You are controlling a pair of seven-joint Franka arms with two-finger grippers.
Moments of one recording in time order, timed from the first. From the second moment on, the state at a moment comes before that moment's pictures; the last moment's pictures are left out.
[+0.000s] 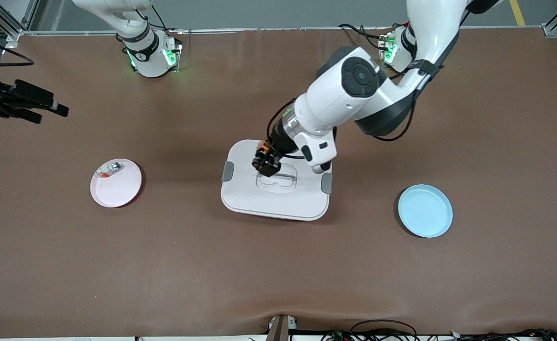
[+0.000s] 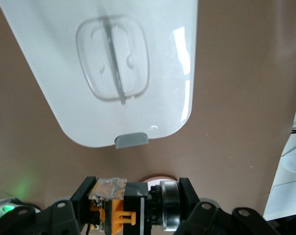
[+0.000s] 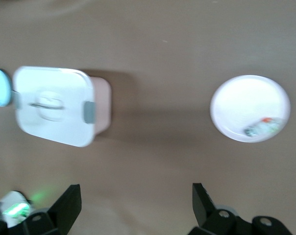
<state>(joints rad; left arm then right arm) -0.30 0.59 -0.57 -1.30 -0.10 2.19 -2.01 -0.02 -0.04 -0.08 -1.64 0.43 1.52 -0.06</state>
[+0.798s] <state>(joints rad) -0.42 0.65 -0.57 -1.28 -0.11 2.20 -2.18 0.23 -0.20 -0.05 -2.09 0.72 1.97 0.05</state>
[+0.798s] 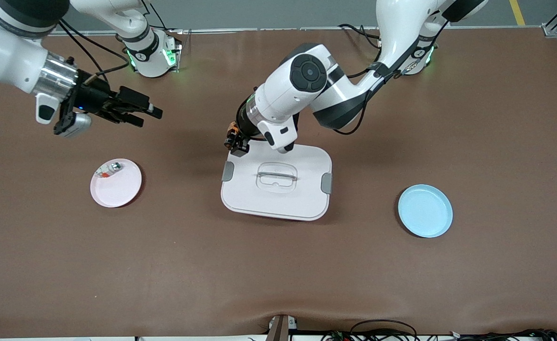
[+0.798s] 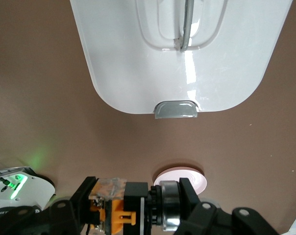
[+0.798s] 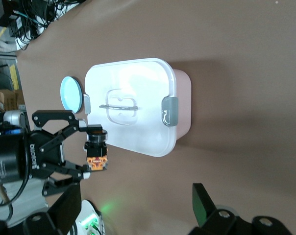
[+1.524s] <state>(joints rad) -0.44 0.66 -0.57 -1.26 -0.12 2.24 -2.19 0.47 -0.20 -0.04 -2.25 0.86 2.32 0.15</state>
